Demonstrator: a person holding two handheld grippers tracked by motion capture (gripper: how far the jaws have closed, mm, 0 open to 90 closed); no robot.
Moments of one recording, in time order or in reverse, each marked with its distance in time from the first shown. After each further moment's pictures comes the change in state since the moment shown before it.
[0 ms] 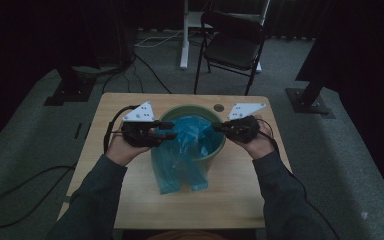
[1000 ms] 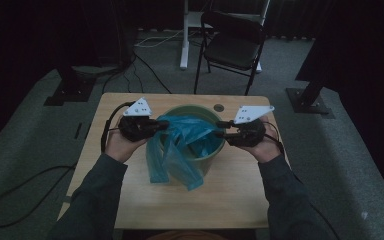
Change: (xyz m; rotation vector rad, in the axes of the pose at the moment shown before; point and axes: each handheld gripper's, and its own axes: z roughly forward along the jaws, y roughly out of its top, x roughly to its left) left arm 0.017 -0.008 -0.002 0.017 0.091 -0.080; right arm 0.010 0.001 -0.020 -0.045 0.037 -0.035
